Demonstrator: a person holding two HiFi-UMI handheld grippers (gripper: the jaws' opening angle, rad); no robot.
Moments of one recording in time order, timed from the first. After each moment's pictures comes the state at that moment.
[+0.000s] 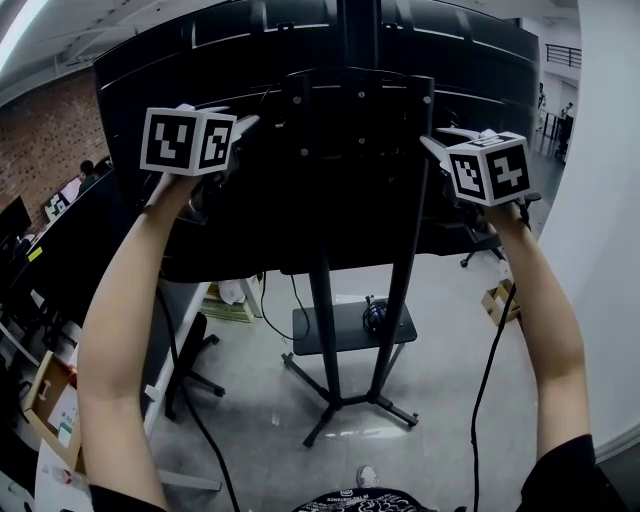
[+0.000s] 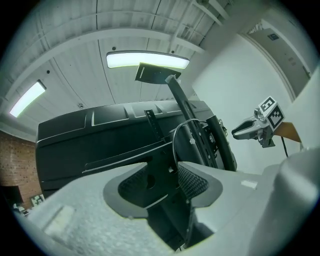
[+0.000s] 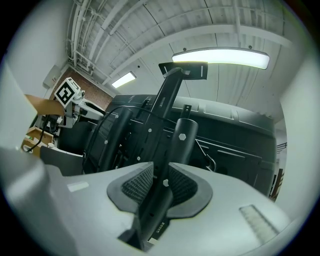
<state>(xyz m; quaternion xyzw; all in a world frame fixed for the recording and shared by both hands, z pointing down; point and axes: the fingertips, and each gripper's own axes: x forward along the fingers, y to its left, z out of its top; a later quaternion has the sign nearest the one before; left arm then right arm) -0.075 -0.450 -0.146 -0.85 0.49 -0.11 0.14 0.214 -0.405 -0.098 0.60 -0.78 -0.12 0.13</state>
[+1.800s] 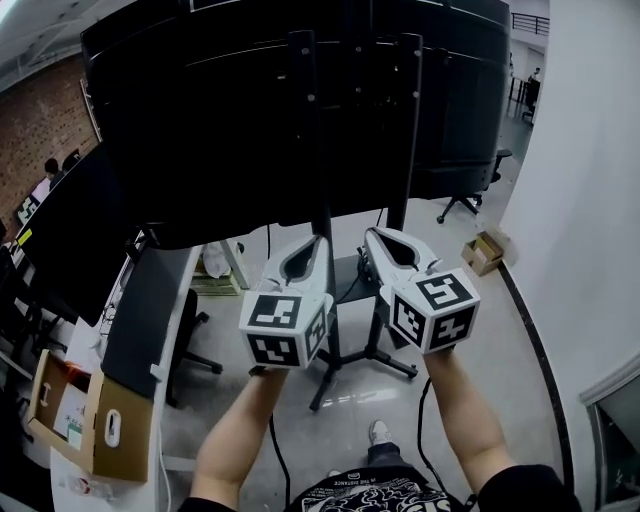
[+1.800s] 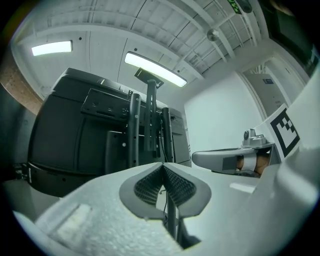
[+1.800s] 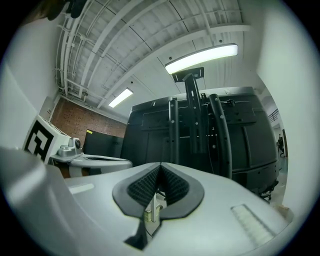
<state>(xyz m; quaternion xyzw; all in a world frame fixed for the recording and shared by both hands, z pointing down) -0.028 -0.256 0.094 -0.92 0.40 0.02 0.02 0.047 -0.235 0.088 0.58 -0.81 -0.02 0.00</state>
